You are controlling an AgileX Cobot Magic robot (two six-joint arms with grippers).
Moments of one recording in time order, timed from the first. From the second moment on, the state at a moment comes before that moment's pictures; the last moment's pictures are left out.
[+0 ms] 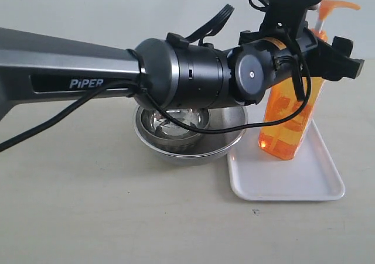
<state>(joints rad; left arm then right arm) -0.94 2.17 -1.66 -0.62 -0.29 0.47 0.59 0.01 -0.39 -0.54 0.72 0.55</state>
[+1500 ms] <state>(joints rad) -0.79 1.90 -1.66 -0.50 0.43 0.58 0.59 0.01 -0.39 -0.55 0.69 0.55</state>
